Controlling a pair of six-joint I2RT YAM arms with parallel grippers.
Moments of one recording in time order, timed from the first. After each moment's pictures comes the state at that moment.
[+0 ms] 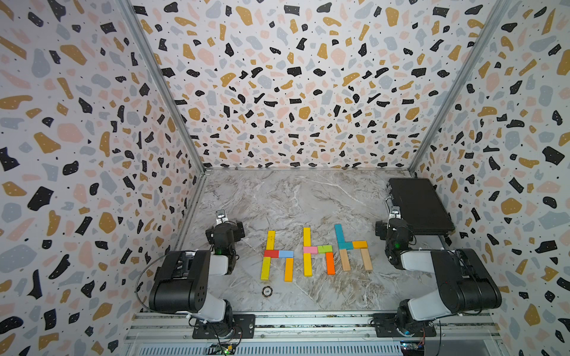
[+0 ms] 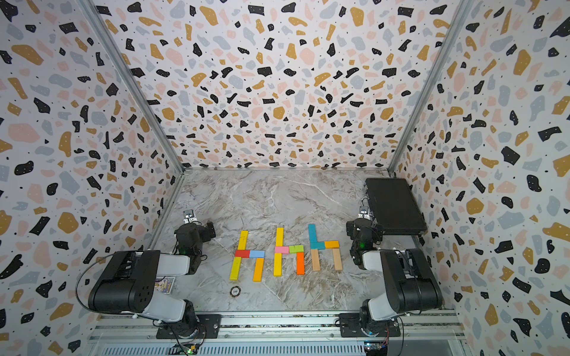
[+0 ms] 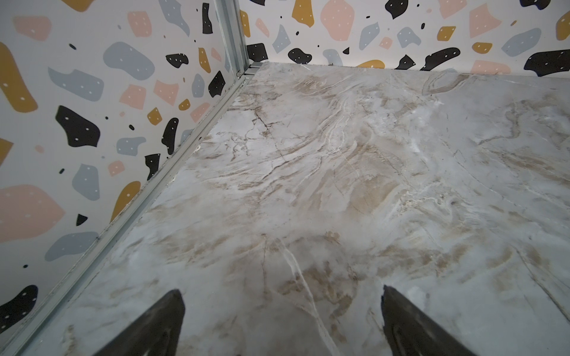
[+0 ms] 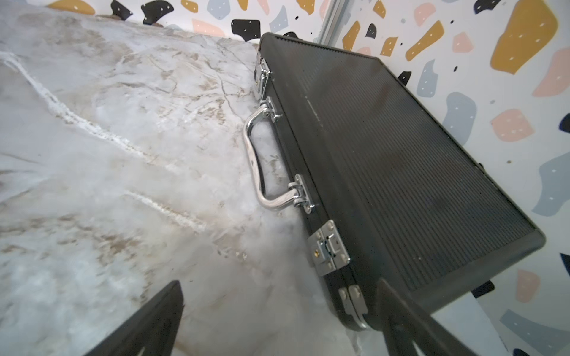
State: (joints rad) left arm 0.01 1.50 0.30 0.78 -0.30 -0.06; right arm 0.10 1.48 0.38 0.64 0.45 -0.05
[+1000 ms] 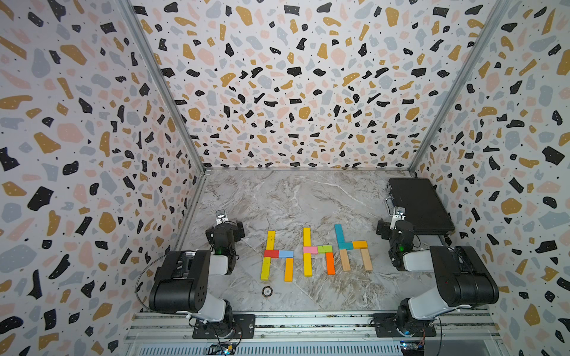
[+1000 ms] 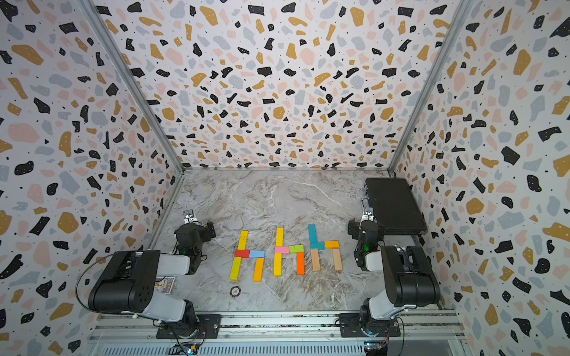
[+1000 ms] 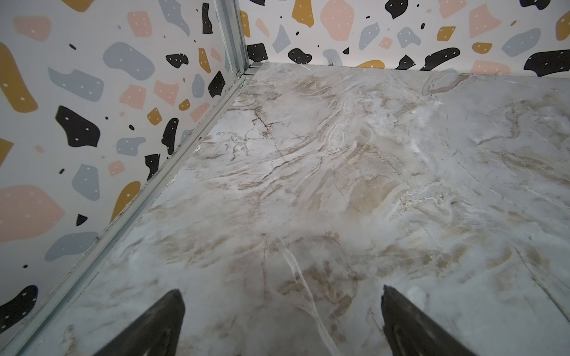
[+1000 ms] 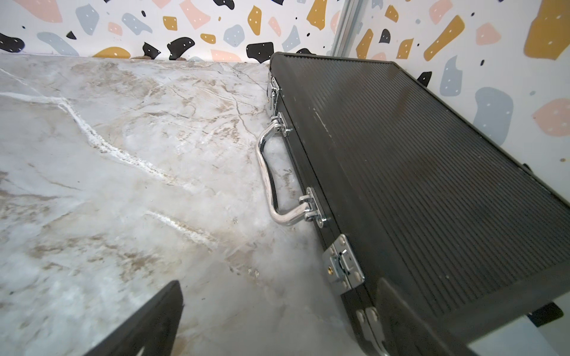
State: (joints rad) left arm 0.01 1.50 0.30 0.78 -0.30 -0.06; right arm 0.03 1.53 0.34 0.79 0.28 -0.02
